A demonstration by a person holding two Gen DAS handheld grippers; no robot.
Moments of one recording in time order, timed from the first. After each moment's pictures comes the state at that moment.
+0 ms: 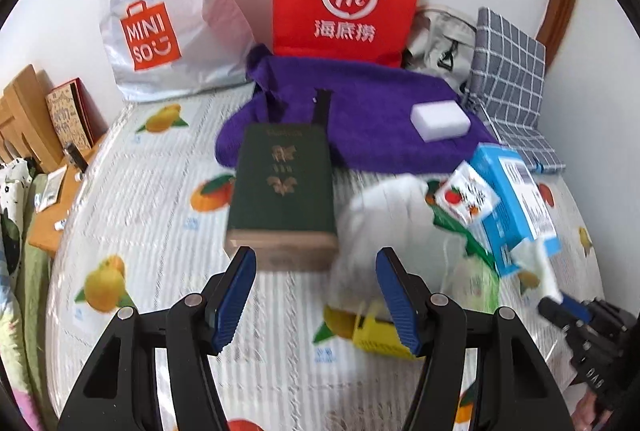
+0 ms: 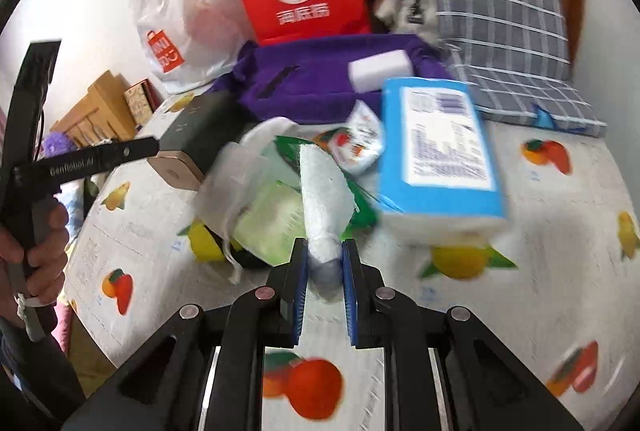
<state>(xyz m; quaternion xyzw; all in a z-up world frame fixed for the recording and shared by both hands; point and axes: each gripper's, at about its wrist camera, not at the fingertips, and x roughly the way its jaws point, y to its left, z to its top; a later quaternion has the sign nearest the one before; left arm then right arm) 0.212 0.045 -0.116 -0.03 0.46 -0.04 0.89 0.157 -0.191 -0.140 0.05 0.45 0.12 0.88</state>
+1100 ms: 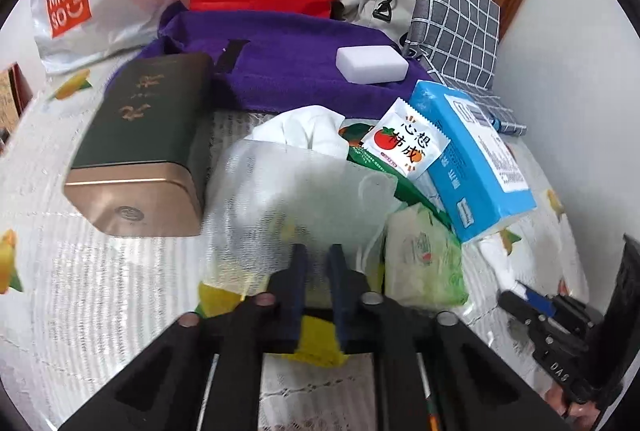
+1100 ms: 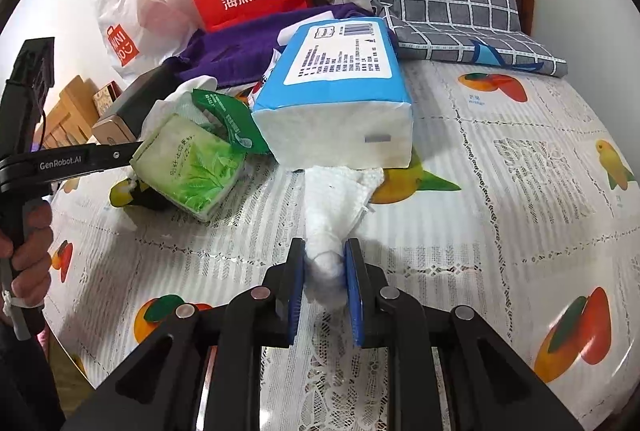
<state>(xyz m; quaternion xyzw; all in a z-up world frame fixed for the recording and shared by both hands) 0.208 -0.014 -0.172 -0.04 0.47 -0.13 0.87 0.135 -0.238 -0.205 0.05 0.44 0.08 0.89</state>
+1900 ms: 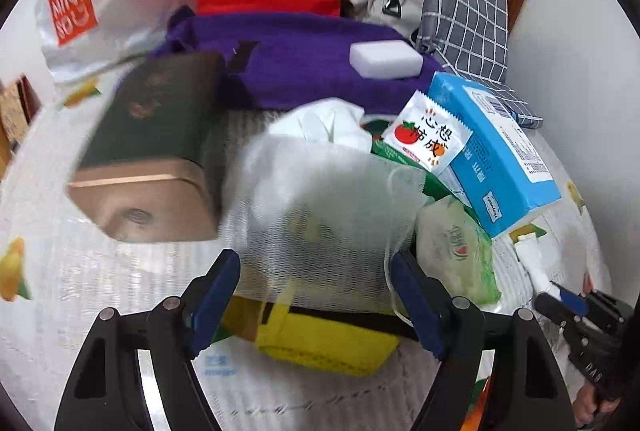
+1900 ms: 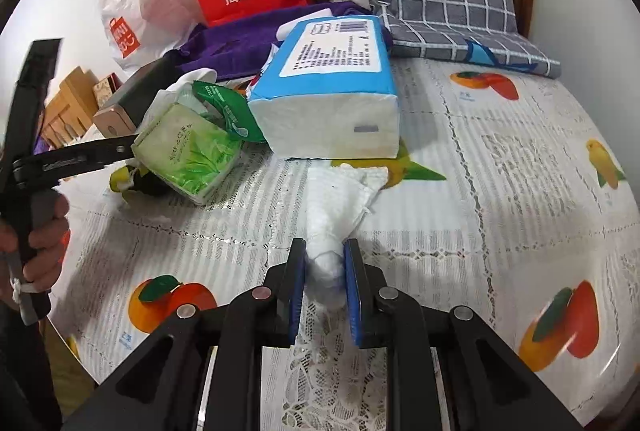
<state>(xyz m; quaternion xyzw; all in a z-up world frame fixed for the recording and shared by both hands) 0.218 -0.011 -0.187 -0.03 0.47 -0.12 0.87 0.127 -0.244 -0.204 0.04 0.45 0.08 0.89</state>
